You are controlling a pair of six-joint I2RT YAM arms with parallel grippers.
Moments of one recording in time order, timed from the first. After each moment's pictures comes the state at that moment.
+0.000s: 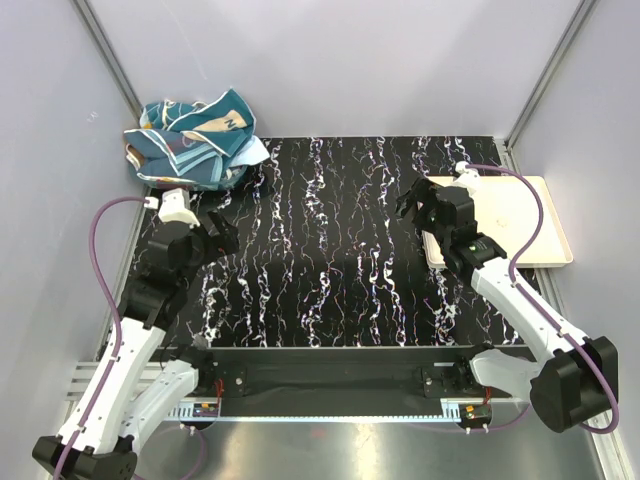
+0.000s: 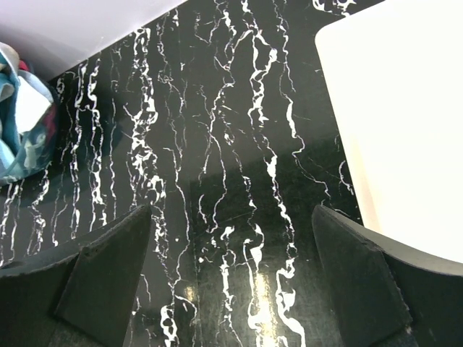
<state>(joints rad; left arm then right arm) -0.29 0.70 0.82 -0.54 -0.21 -0.44 0.37 1.13 0.86 -0.13 0.27 0.61</state>
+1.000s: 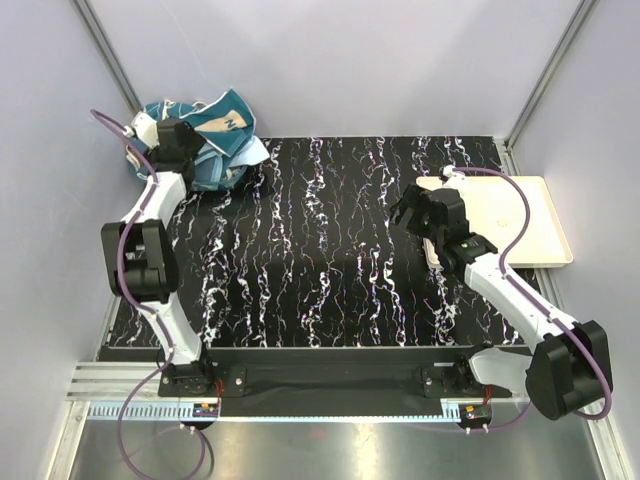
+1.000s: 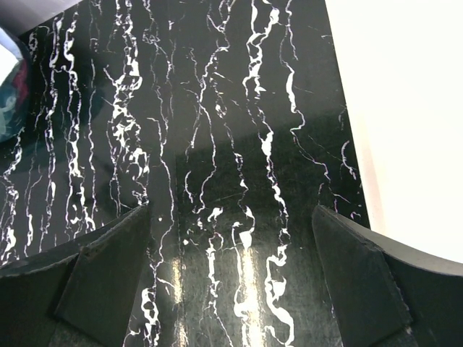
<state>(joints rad) 0.08 1.85 1.48 -0.07 -0.38 -0.76 0.37 1.19 0.83 -0.11 0.21 0.58</state>
